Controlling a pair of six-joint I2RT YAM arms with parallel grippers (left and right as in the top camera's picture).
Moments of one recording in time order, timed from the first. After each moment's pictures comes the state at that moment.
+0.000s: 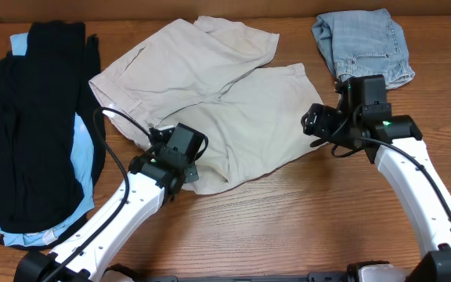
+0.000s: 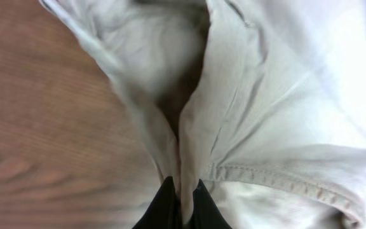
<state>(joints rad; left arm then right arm) -0.48 1.40 0.85 -0.73 -0.27 -0.73 0.10 1.46 1.09 -0.71 -0.21 0.41</state>
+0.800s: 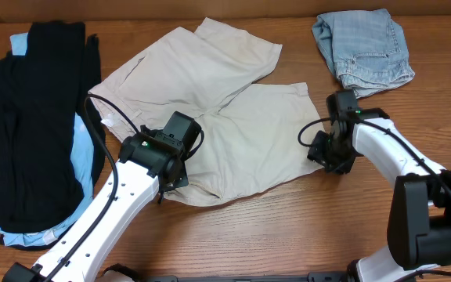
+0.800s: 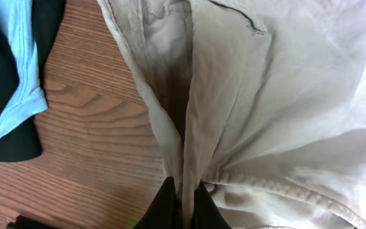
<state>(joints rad) -0.47 1.39 1.09 -1.20 -0.27 -0.70 0.10 1.75 1.04 -0.84 -0.09 0.60</state>
